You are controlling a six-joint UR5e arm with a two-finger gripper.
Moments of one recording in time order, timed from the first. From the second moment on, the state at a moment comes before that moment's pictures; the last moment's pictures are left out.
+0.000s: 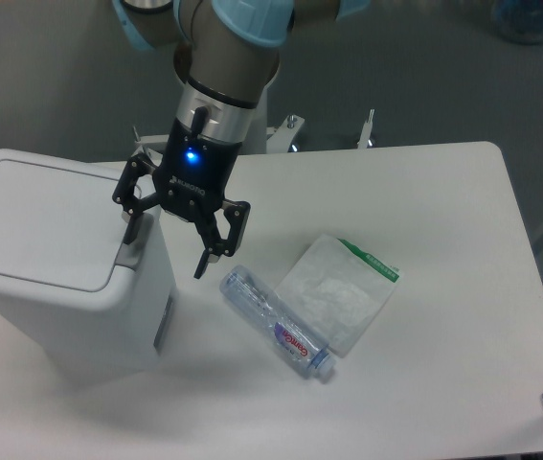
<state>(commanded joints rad) 2.36 -1.66 -1.67 -0.91 0.98 0.59</state>
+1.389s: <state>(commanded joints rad) 2.38 -1.67 -1.70 -0.91 0.98 0.61</state>
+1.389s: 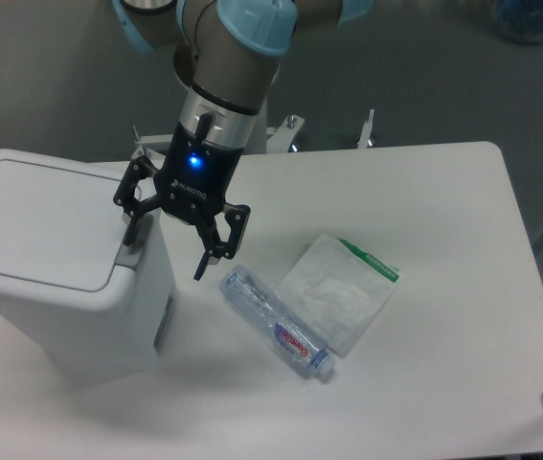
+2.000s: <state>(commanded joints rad) 2.39 -1.67 -1.70 -0.89 0.98 0.61</state>
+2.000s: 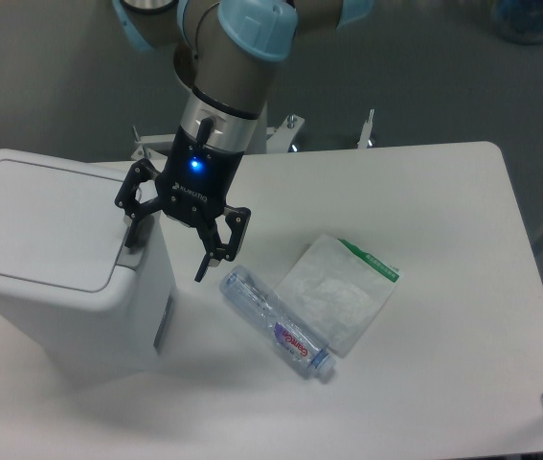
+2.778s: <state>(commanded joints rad) 2.40 -1.68 -1.70 -0.89 0.98 0.61</state>
